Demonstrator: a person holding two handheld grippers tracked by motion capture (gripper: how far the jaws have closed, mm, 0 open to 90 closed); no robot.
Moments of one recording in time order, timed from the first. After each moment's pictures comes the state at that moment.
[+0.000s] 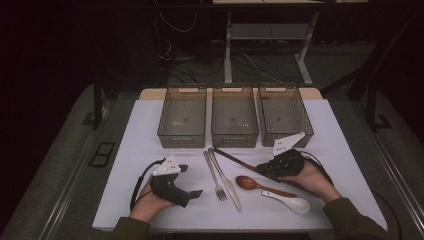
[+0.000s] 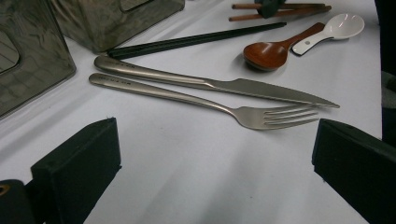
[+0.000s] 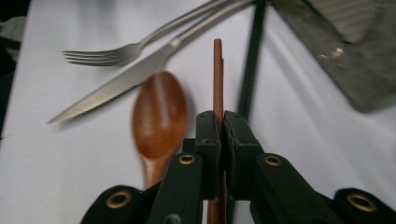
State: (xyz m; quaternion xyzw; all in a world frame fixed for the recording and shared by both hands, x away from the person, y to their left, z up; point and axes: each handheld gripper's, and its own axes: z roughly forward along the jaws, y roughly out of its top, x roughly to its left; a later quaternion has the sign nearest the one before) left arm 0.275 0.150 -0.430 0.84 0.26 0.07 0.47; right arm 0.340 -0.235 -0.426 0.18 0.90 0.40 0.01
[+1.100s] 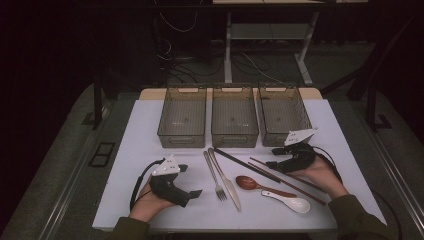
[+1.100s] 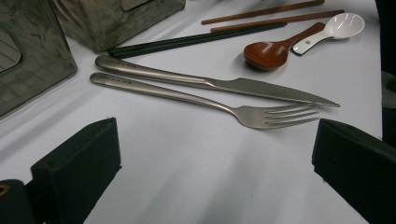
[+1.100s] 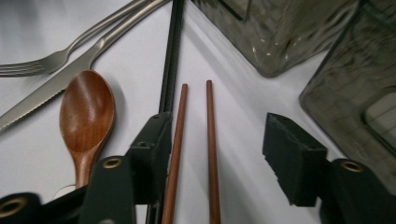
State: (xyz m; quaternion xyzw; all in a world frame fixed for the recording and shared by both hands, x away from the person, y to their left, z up) left arm 0.275 0.151 -0.430 0.84 0.26 0.07 0.47; right arm 0.349 -0.266 -0.423 0.27 0.88 0.39 0.07
